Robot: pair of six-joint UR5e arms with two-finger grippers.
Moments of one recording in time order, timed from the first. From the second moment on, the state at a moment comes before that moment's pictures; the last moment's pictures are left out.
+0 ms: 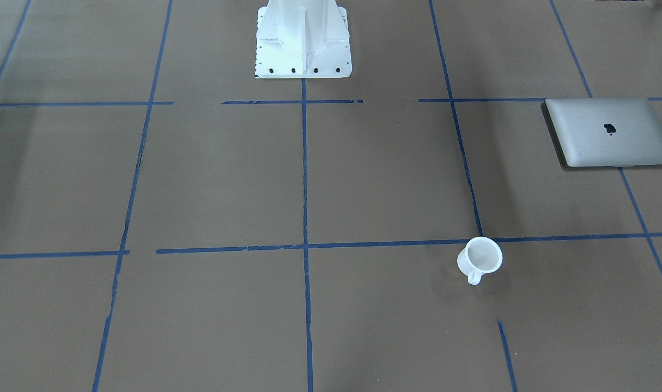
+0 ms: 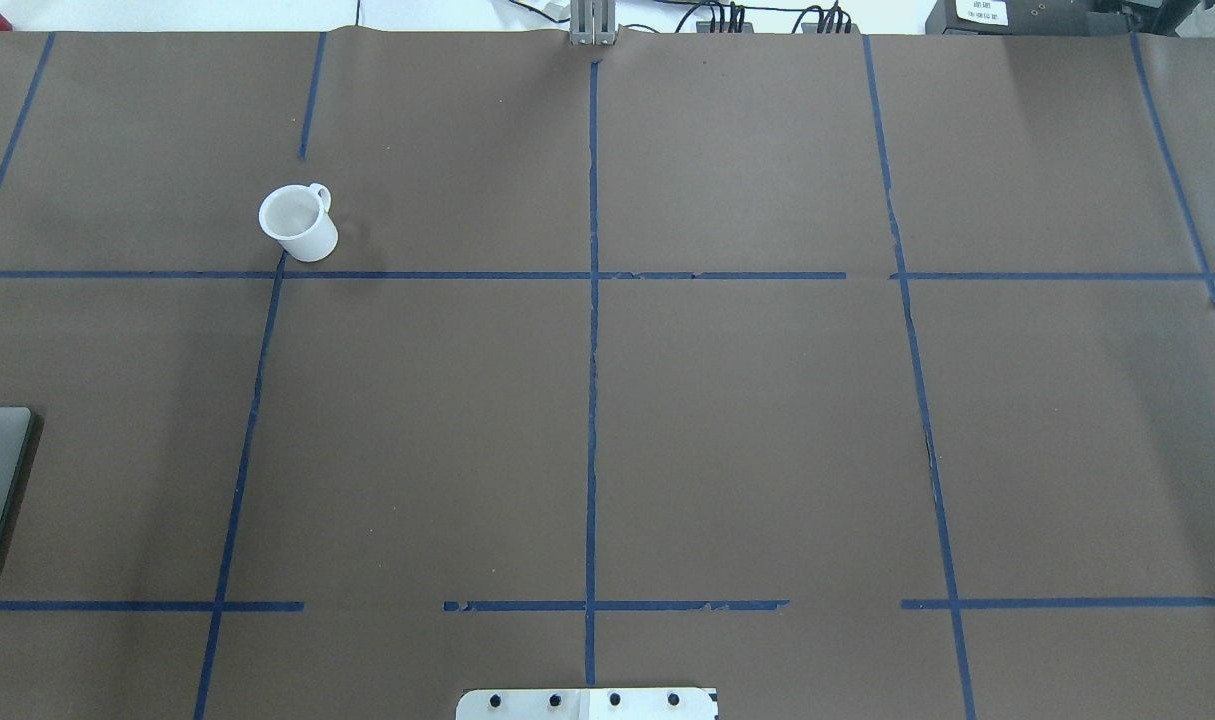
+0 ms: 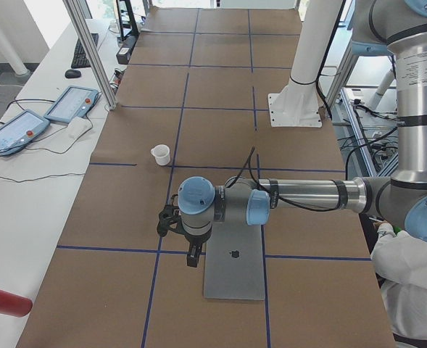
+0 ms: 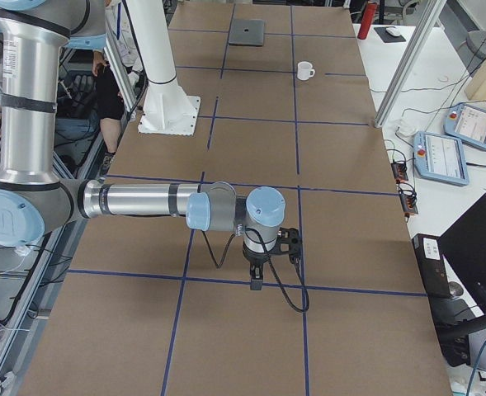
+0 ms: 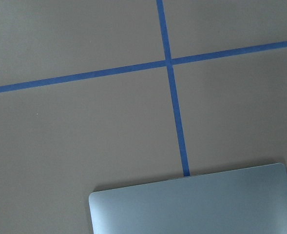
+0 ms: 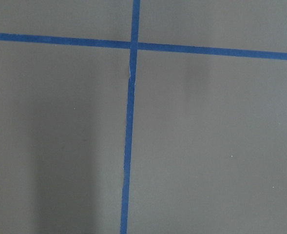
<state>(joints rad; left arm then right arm) -1.60 -1.43 -1.71 -1.62 -2.35 0.15 1.54 -1.71 1.75 -1.64 2.28 -0.04</state>
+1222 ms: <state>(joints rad) -1.50 -1.56 -1.76 -1.67 -2.45 0.14 1.54 -1.71 1.75 -1.64 2.28 -0.04</state>
